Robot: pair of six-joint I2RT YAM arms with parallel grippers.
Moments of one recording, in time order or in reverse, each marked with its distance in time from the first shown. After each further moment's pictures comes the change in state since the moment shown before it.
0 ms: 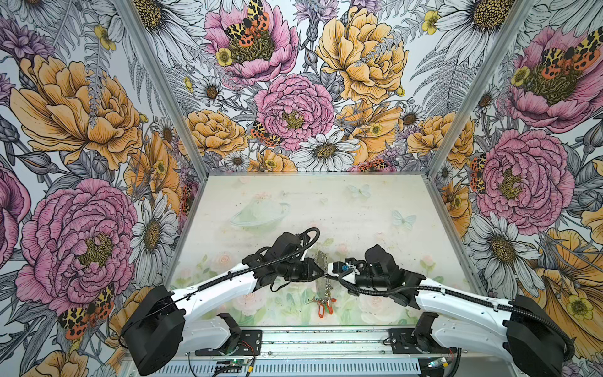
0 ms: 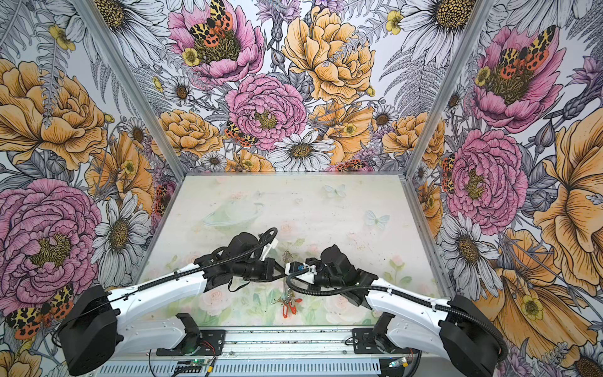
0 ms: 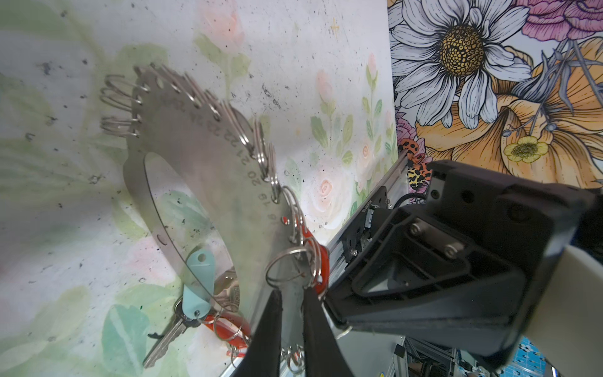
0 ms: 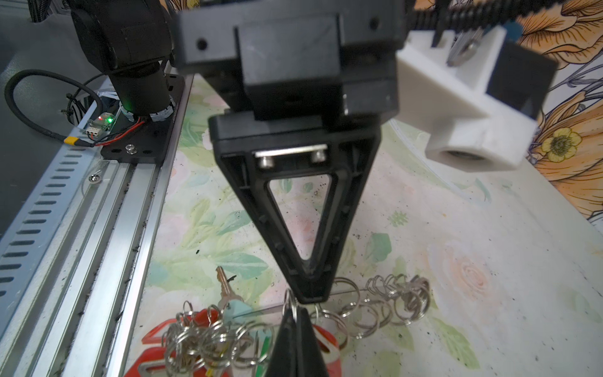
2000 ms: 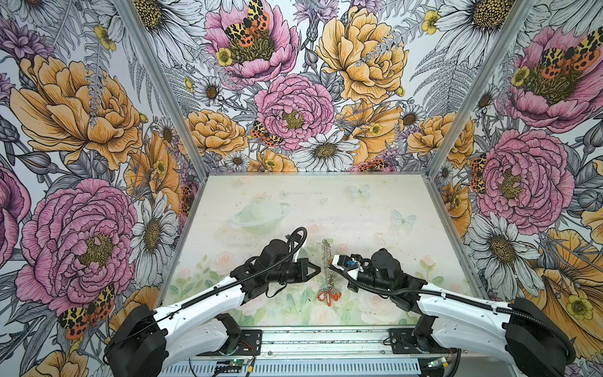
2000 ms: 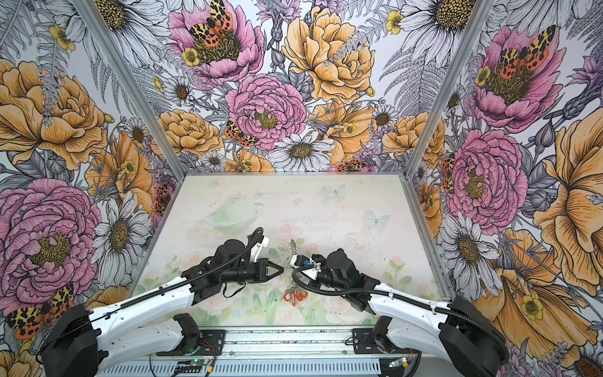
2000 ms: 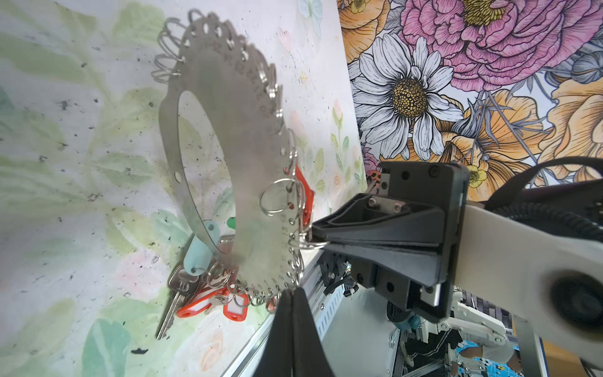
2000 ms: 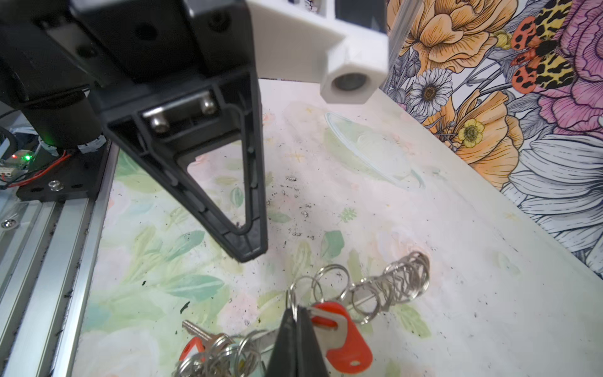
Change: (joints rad) left arm 0.001 -0.166 -0.131 0.160 -0.076 -0.105; right arm 0.003 -0.025 -0.086 0.211 0.153 0.125
